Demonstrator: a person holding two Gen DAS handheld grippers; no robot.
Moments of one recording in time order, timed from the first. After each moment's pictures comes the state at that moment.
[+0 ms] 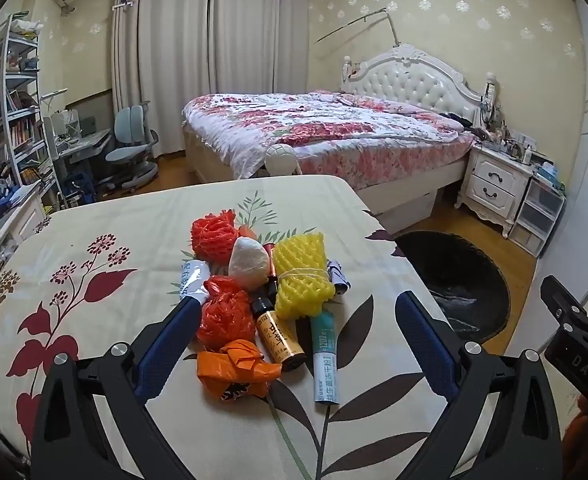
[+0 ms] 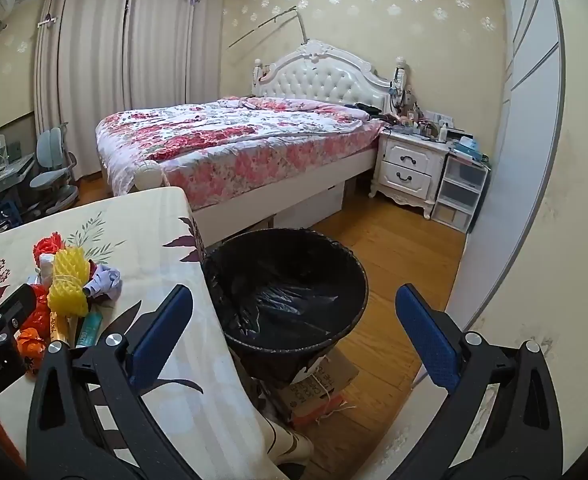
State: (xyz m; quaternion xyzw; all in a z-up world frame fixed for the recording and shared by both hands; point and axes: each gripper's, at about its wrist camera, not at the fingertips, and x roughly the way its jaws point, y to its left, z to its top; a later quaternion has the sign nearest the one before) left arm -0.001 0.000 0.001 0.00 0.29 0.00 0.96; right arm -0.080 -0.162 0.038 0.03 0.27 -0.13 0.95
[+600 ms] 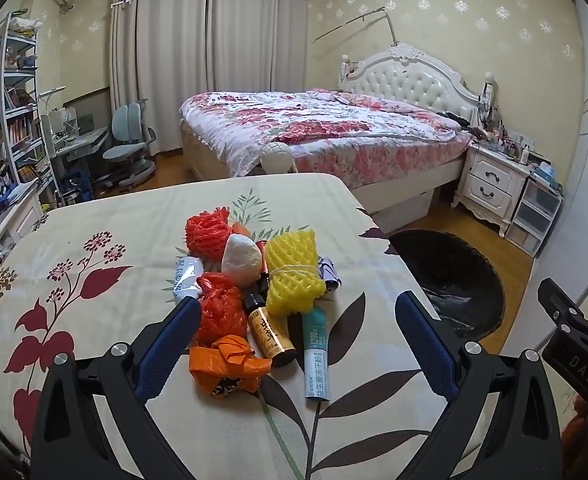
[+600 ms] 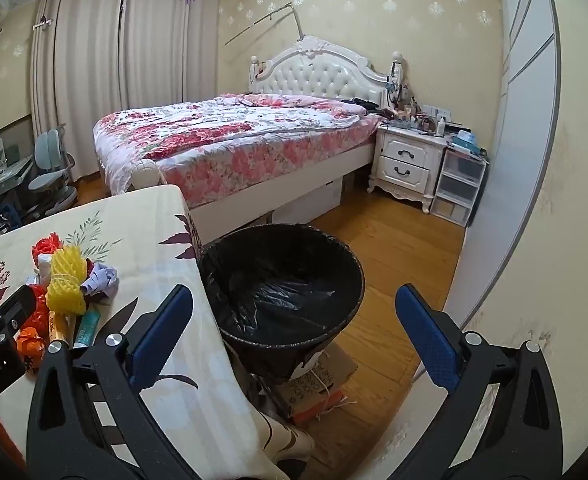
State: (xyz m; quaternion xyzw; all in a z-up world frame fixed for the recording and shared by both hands) left arm -0.006 -0.009 0.007 -0.01 0.30 -0.01 0.96; right arm -0.085 -0.172 0.037 0.04 0.28 -0.13 0.95
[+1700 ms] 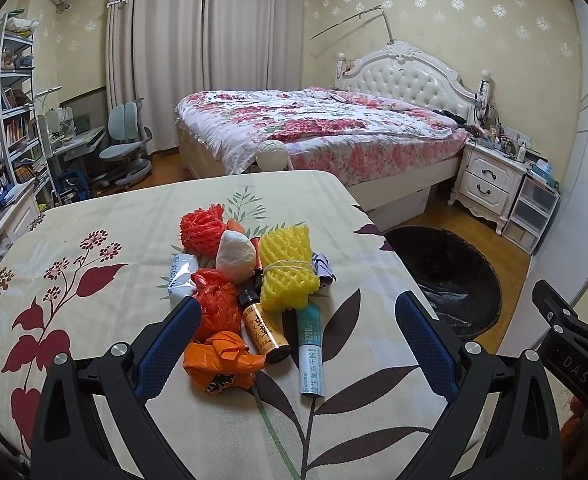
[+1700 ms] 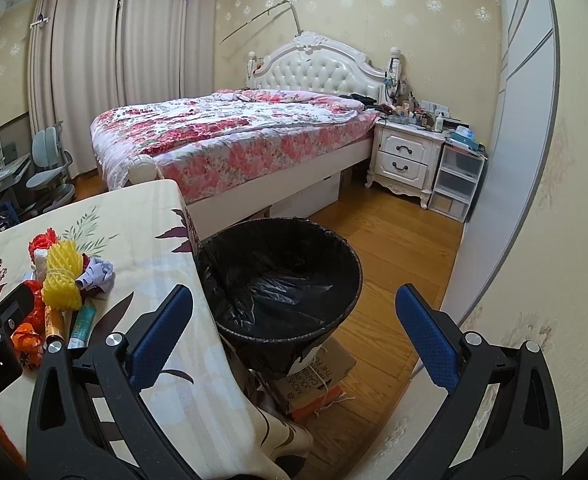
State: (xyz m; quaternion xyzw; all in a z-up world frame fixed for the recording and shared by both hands) left arm -0.006 -0.009 0.000 -0.01 0.30 -0.01 0.95; right arm -0.083 -0.174 0.033 0.04 0.28 -0.14 0.95
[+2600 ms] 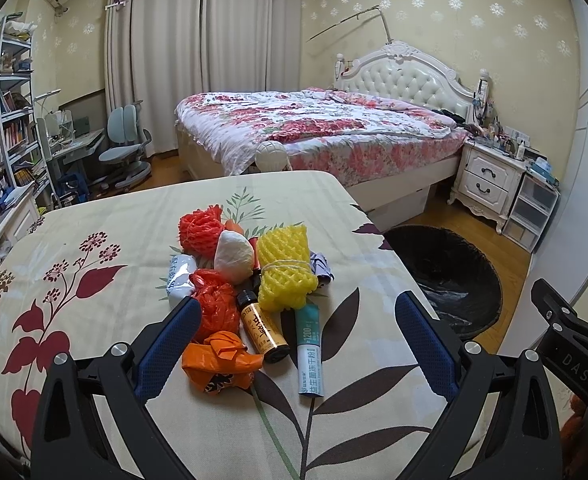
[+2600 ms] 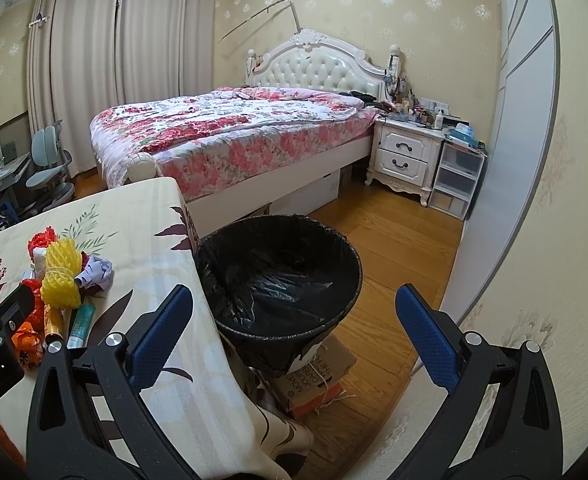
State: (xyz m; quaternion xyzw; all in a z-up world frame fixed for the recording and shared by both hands) left arm -0.006 -0.010 0.000 -0.01 0.30 -0.01 0.95; right arm -0.084 -0.173 0.029 0.04 0.29 -0.14 0.95
